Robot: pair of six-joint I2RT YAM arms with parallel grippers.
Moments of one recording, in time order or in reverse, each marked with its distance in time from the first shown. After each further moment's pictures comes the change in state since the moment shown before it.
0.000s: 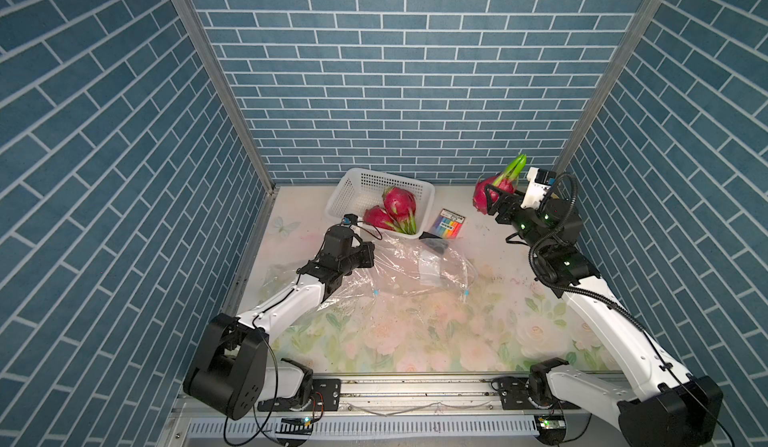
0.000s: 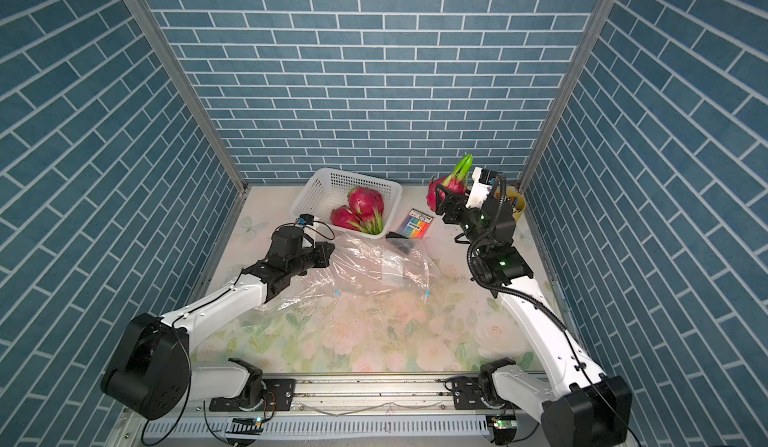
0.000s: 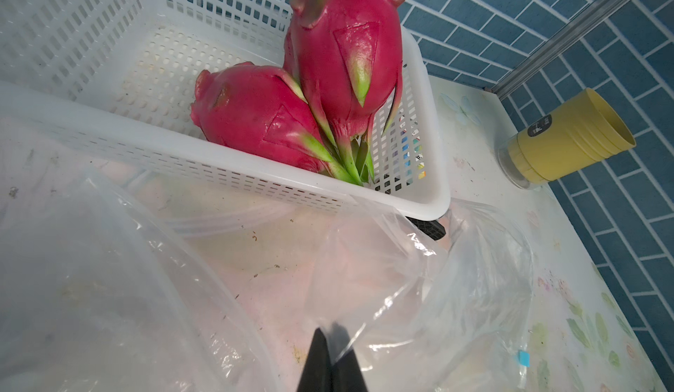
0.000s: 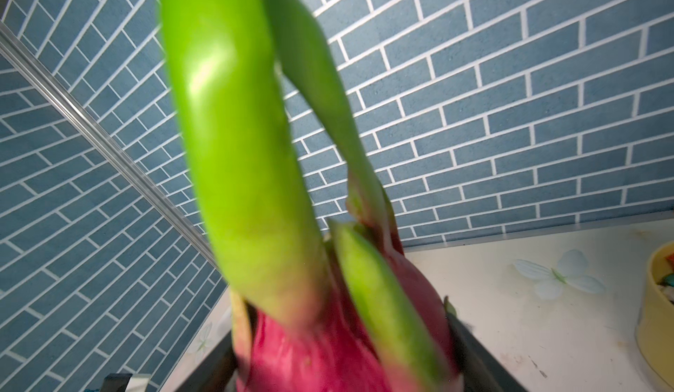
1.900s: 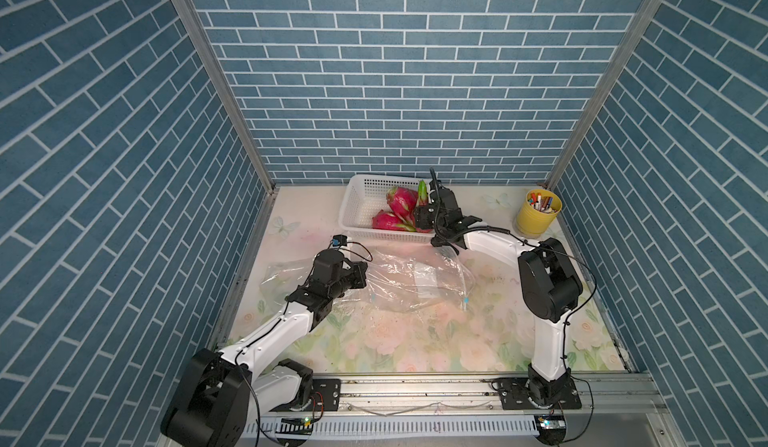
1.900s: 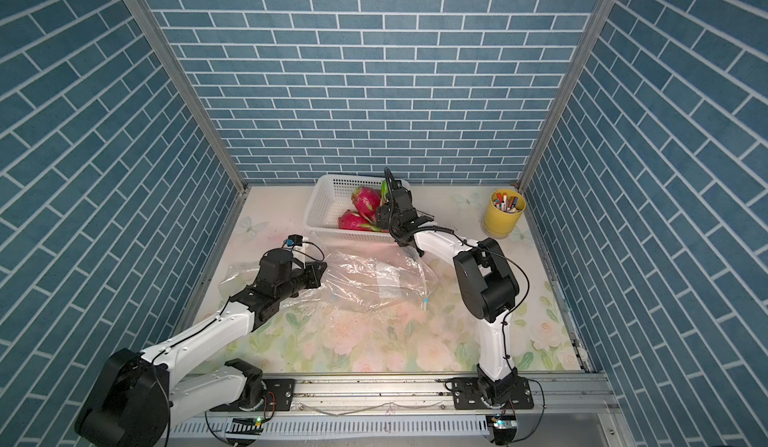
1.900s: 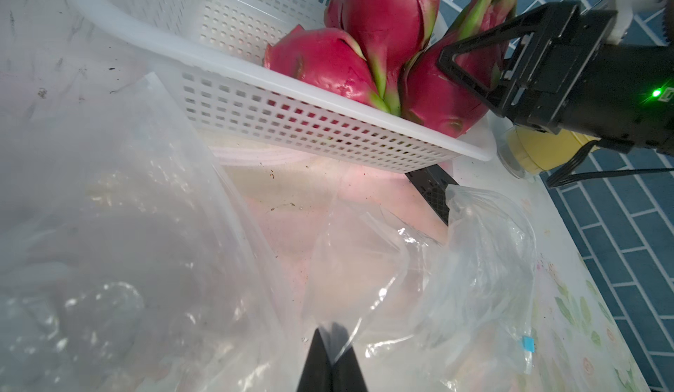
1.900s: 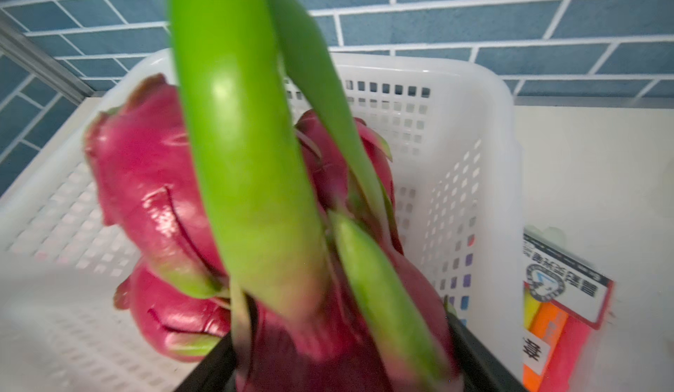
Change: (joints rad) left arm -0.002 -0.205 -0.244 0.050 -0.001 -0.076; right arm 0.247 0.863 0.446 -0.146 0.243 -0.152
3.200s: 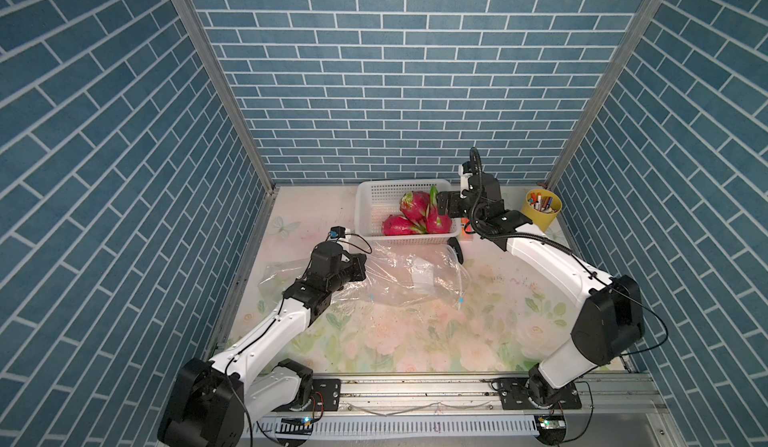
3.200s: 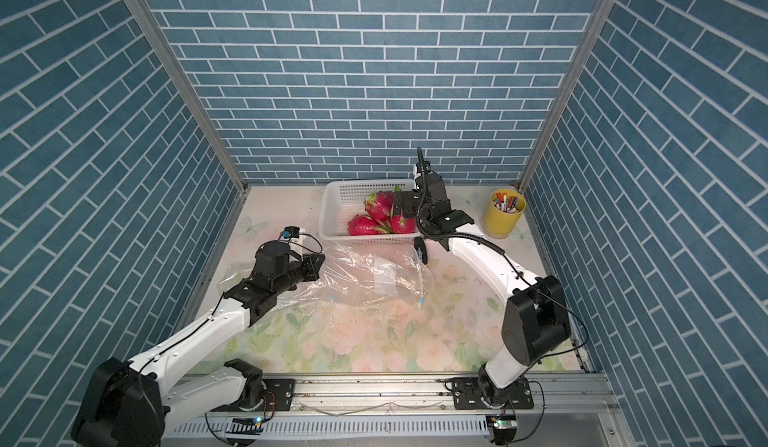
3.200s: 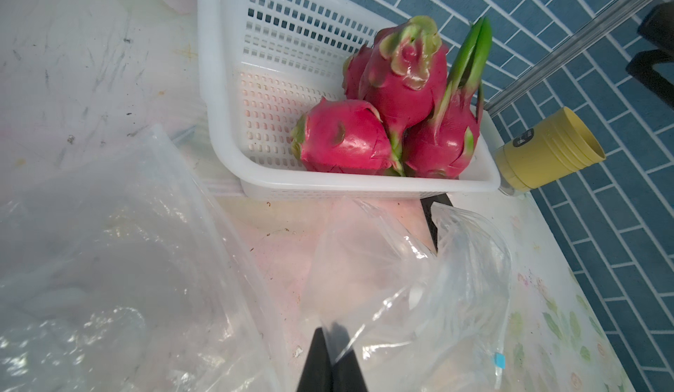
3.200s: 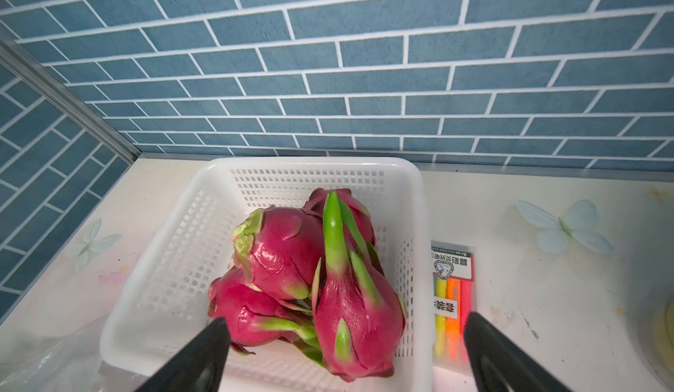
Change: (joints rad) left arm 0.000 -0.051 0.111 -0.124 -0.025 0.003; right arm -0.049 -0.420 -0.104 -0.164 -0.019 -0.055
